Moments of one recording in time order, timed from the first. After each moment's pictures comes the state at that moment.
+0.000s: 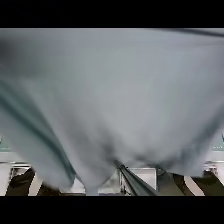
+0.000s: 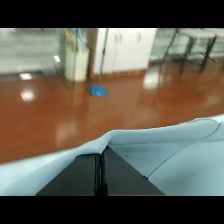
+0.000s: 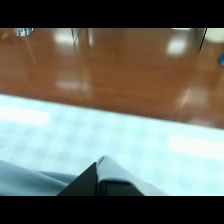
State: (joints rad) left arm 0.33 -0.58 1.53 0.71 -1.25 -1.29; right arm 0.02 -0.72 1.76 -1.38 1.45 1.54
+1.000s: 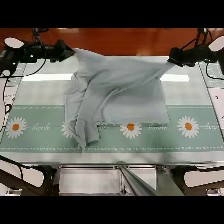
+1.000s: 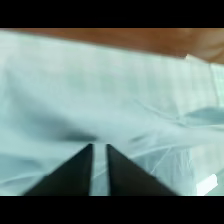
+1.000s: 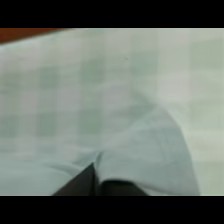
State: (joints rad) left arm 0.07 -1.78 1.67 0.59 -1.01 -1.21; right arm -0.11 -1.63 1.59 -1.11 0.95 1.49
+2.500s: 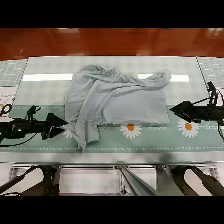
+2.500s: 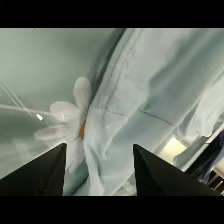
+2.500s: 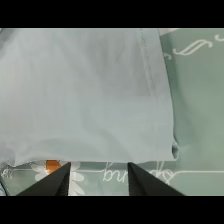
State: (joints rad) left arm 0.44 -1.19 0.43 0.68 -1.15 -1.29; right arm -0.42 -0.96 0.64 -0.85 1.15 1.28
